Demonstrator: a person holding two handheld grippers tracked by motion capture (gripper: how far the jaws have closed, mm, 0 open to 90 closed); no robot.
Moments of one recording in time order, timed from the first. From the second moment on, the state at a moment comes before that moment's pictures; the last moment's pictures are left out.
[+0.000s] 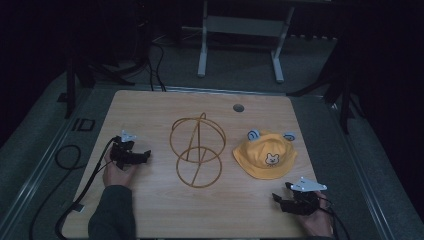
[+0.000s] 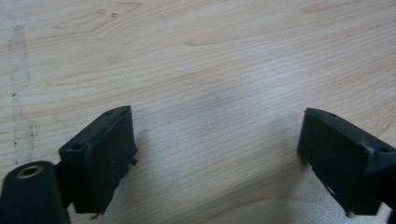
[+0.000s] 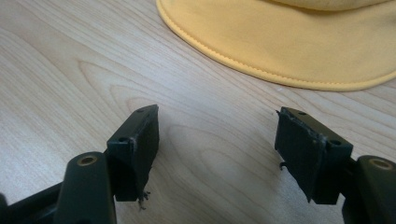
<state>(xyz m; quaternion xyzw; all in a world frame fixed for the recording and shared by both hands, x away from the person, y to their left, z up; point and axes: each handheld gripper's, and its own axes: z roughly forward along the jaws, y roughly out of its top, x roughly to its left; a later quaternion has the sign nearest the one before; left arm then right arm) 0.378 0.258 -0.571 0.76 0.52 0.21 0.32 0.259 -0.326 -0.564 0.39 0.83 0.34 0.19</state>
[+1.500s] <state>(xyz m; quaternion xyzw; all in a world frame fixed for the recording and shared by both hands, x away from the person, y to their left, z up) 0.376 0.257 -0.571 0.76 0.52 0.22 0.32 0.293 -0.312 -0.469 0.26 0.92 0.26 0.14</state>
